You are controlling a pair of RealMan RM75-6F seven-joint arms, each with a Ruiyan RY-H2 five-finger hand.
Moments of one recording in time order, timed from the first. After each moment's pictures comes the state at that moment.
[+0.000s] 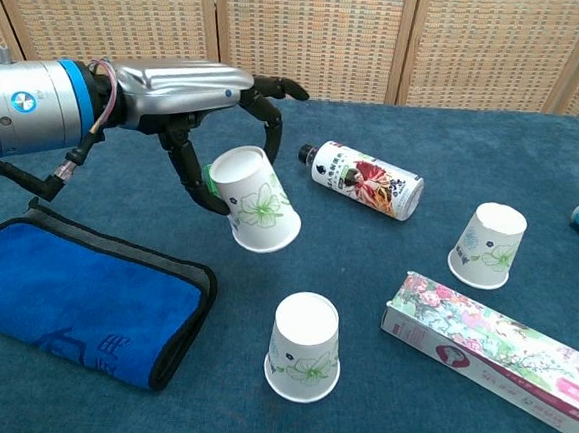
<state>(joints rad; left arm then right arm) -0.90 -1.44 -0.16 -1.59 1.39 0.86 0.19 0.18 -1.24 0.13 -1.58 -1.38 1.37 -0.02</state>
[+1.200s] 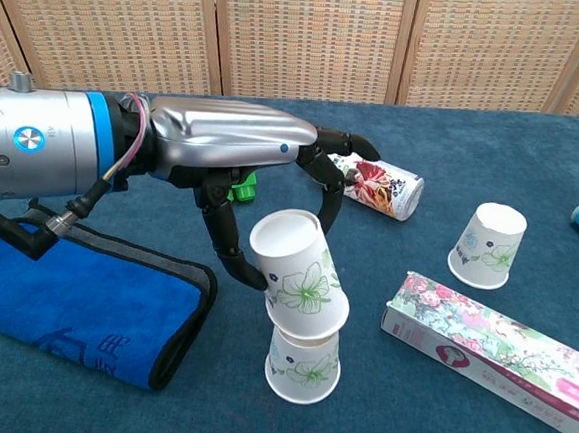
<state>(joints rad) -0.96 -1.43 -0.11 -1.78 1.35 0.80 0.29 0.17 -1.23 0.13 -1.59 -1.39 1.39 0.01</state>
